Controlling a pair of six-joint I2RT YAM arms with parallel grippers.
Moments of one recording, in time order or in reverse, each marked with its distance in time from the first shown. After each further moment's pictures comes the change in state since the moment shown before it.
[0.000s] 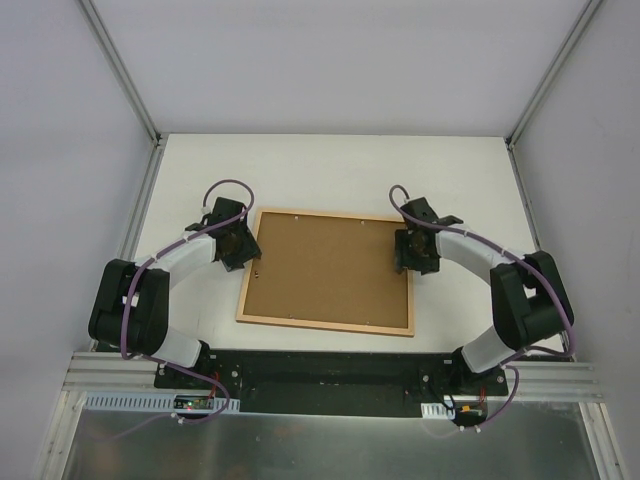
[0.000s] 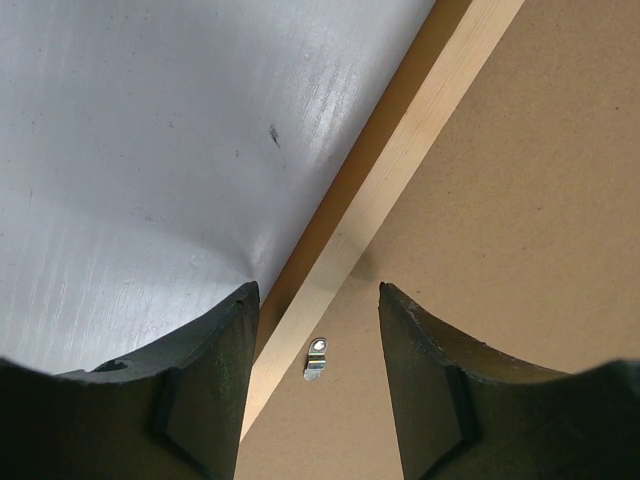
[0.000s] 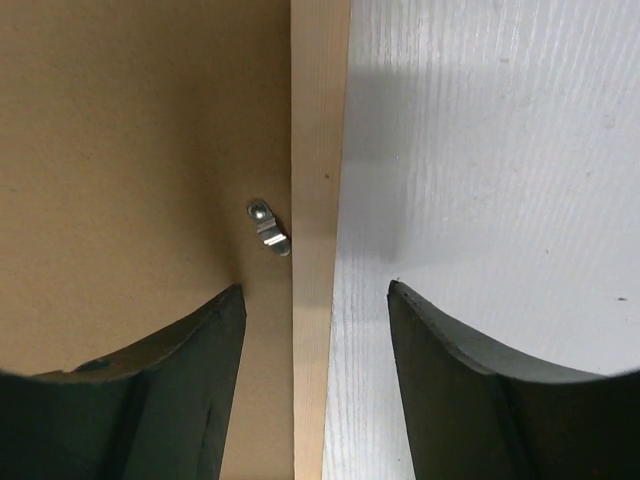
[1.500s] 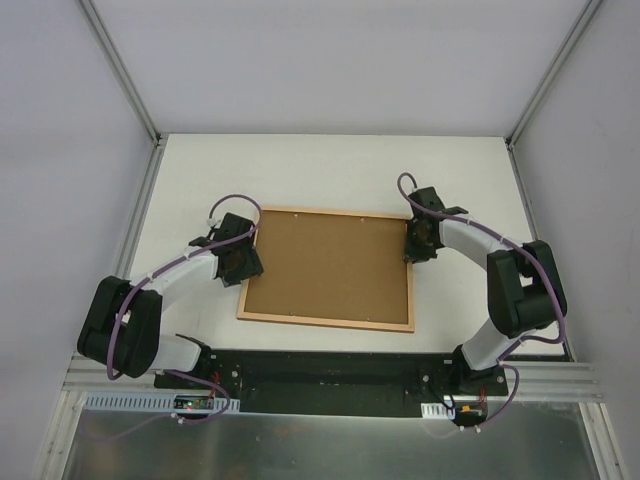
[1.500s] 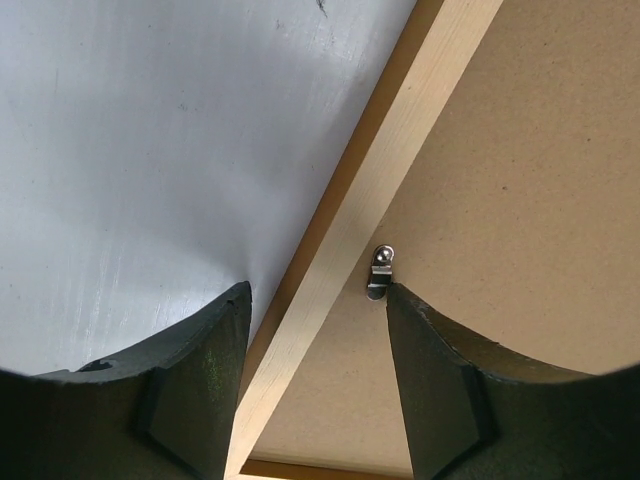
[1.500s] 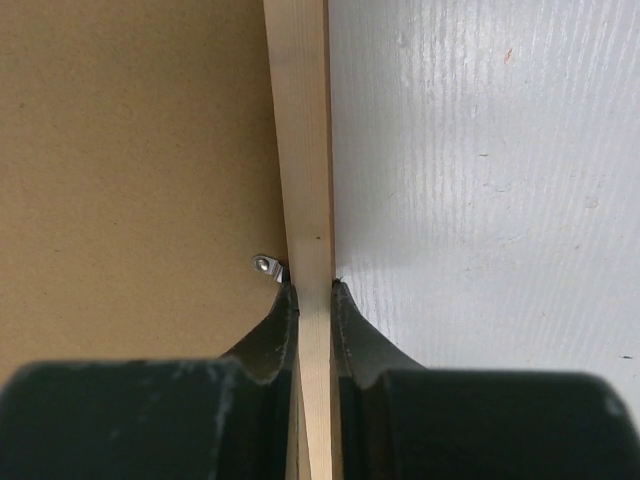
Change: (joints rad) left arm -0.105 -0.121 -0.101 -0.072 -0.109 0.010; right arm -0.086 0.086 0.080 0.053 -0.073 0.008
